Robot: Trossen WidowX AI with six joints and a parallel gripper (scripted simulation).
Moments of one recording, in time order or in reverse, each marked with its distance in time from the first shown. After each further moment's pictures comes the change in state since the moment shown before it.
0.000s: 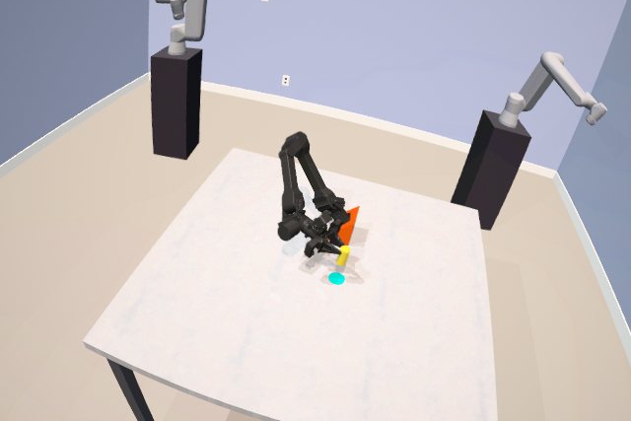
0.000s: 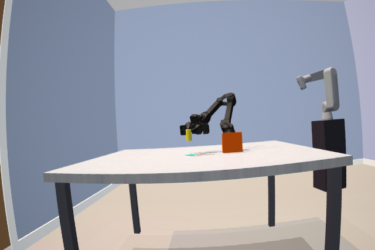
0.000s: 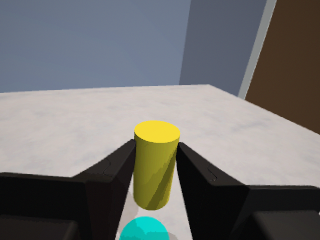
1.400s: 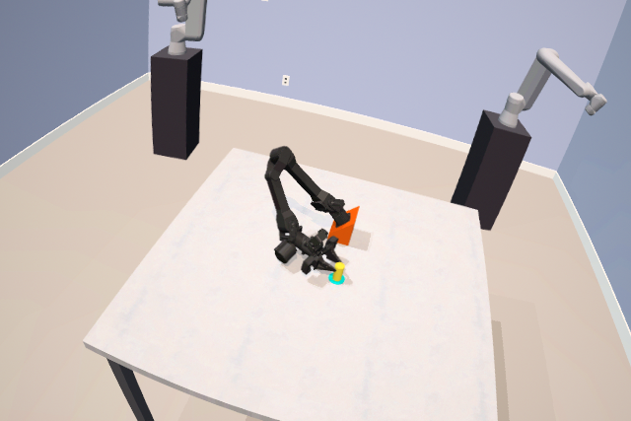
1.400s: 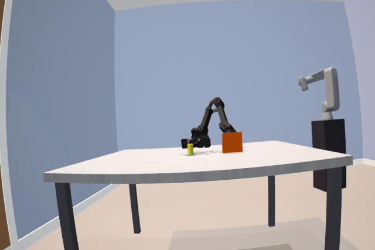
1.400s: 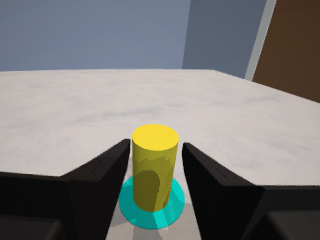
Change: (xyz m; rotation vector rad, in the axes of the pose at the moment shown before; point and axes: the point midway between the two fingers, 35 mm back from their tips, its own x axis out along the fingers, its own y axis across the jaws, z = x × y) arm 0.007 0.004 -0.085 0.013 -0.001 0.005
